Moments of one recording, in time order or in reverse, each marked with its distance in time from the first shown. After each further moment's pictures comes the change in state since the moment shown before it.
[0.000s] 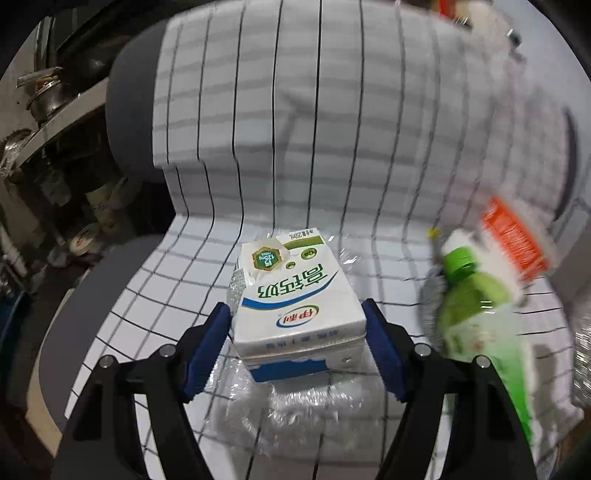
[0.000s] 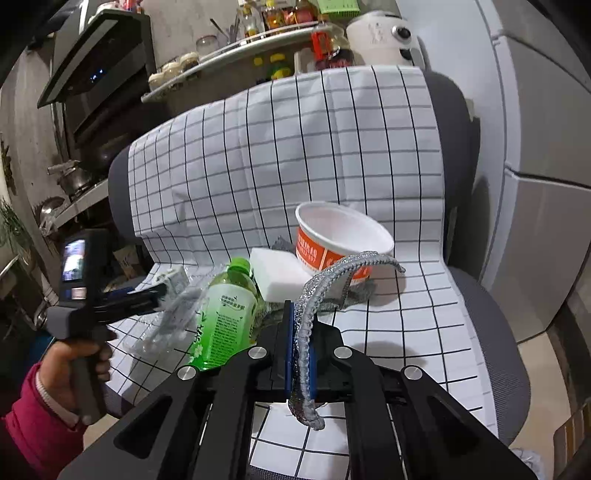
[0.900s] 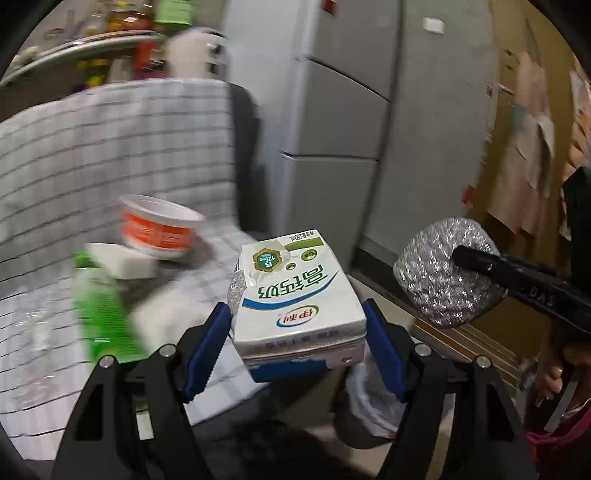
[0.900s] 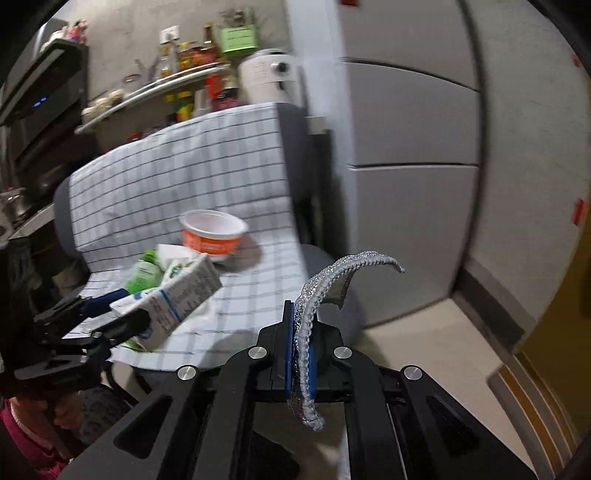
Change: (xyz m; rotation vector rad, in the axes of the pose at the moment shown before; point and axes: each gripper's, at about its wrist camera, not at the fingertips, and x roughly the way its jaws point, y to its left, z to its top) left arm -0.144 -0.217 -0.114 0.451 -0.123 -0.768; right arm -0.181 -0.087 -0.082 0.126 -0.060 -0.380
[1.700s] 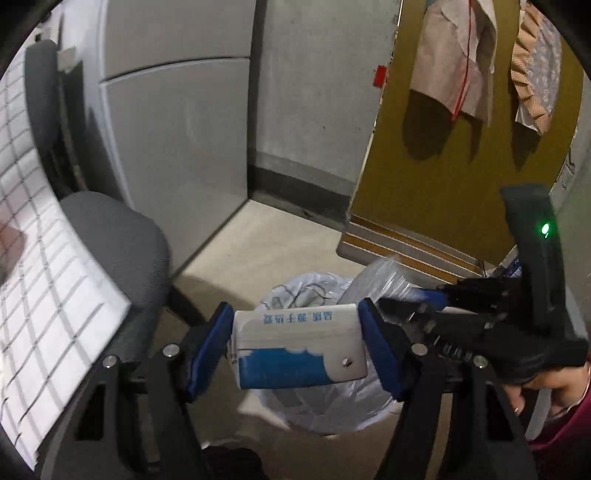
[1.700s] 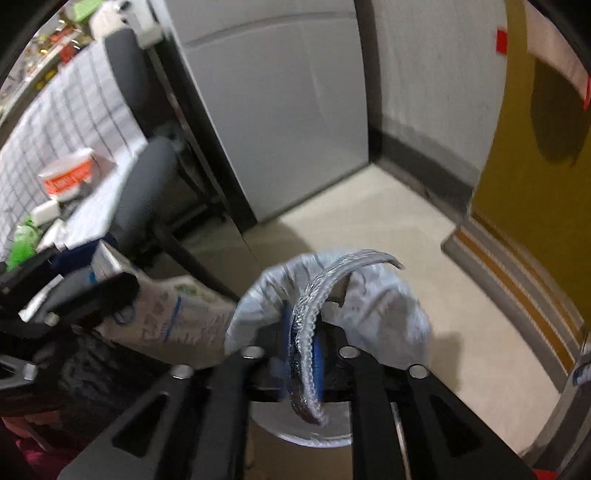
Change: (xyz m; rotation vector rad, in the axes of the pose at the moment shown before) left arm 0.162 -0.163 -0.044 0.245 0.305 -0.268; right arm 0.084 -0.161 -0.129 0.307 0.392 -0.183
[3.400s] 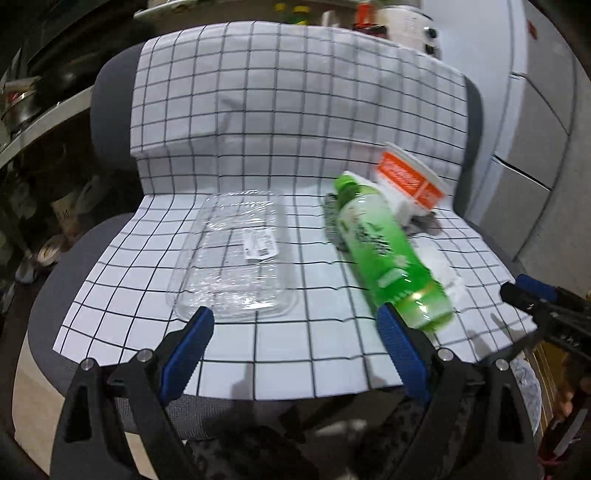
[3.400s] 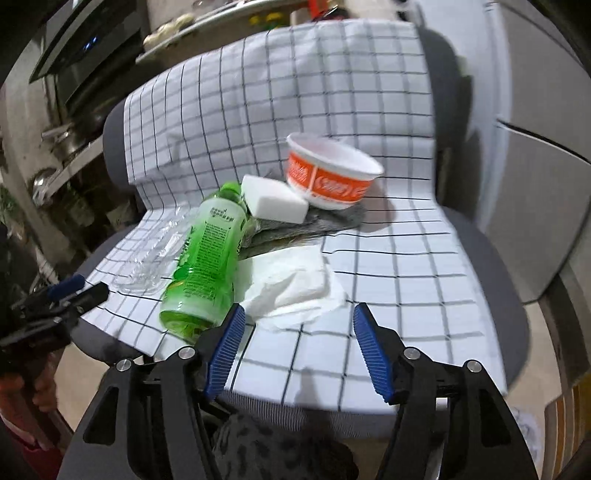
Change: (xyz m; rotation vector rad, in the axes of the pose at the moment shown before) left arm -0.293 0.242 -0.168 -0.722 -0.159 0.788; right arm -0.016 0.342 0.027 -0.589 -0.117 0.442
